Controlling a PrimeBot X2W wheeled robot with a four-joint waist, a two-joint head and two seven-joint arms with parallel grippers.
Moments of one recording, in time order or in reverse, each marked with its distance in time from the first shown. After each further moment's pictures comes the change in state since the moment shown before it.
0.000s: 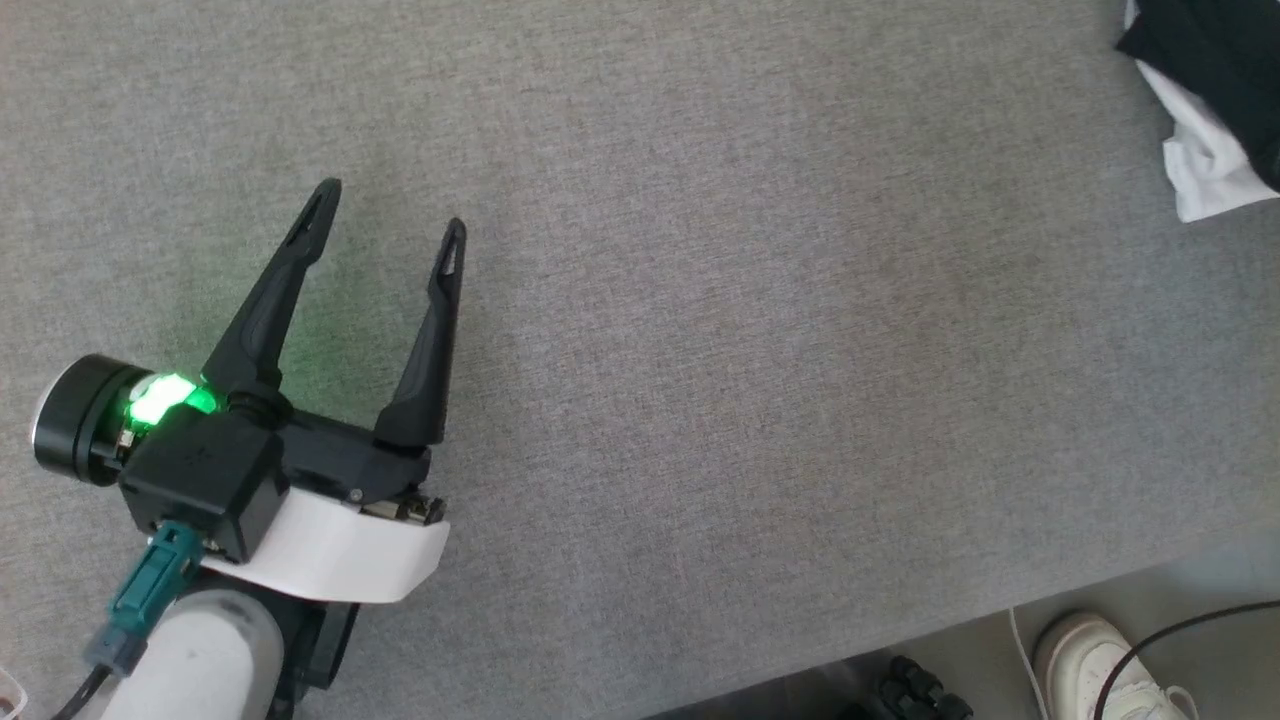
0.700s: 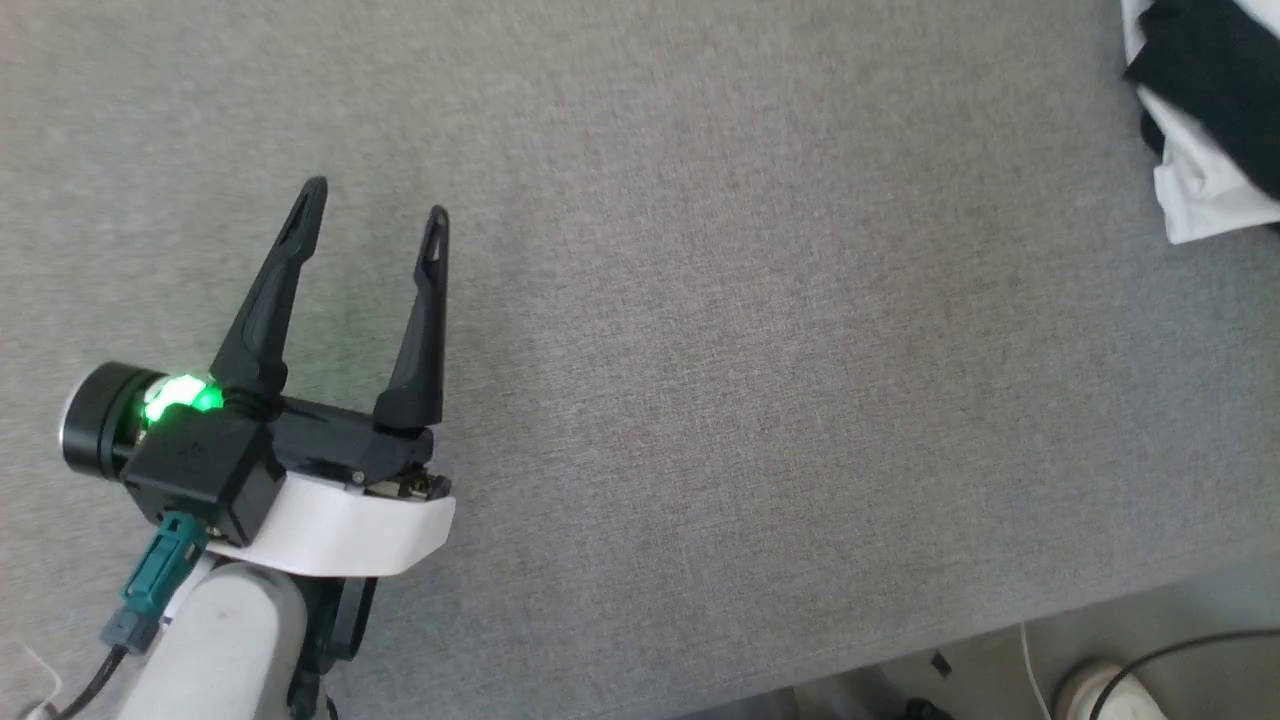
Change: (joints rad) left arm -0.017 -0.052 0.005 0.123 -0.030 0.023 -0.140; right arm -0.014 0.025 -0.102 0.111 -0.051 0.000 -0.120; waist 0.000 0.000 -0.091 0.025
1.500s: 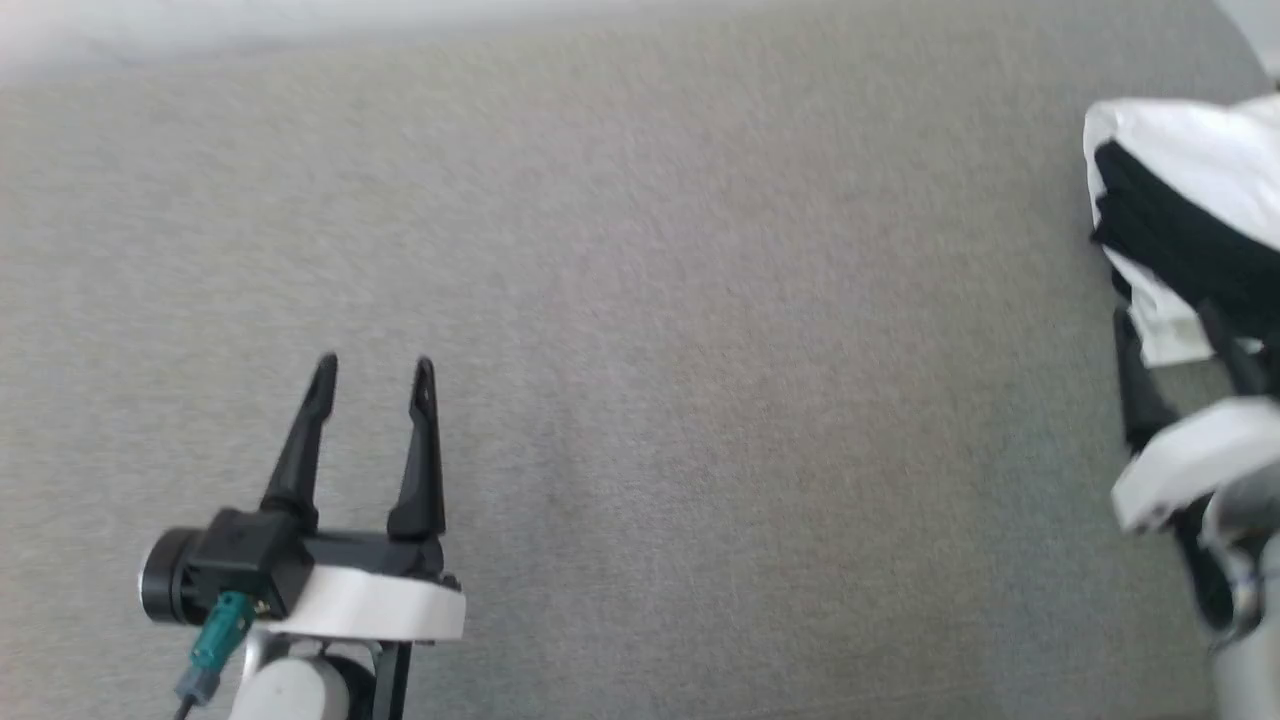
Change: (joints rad) left arm 0.179 -0.097 0.029 0.209 -0.070 0.040 -0.130; right arm 0.637 0.267 0.004 -0.435 0.109 0.000 -0.178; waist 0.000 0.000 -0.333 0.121
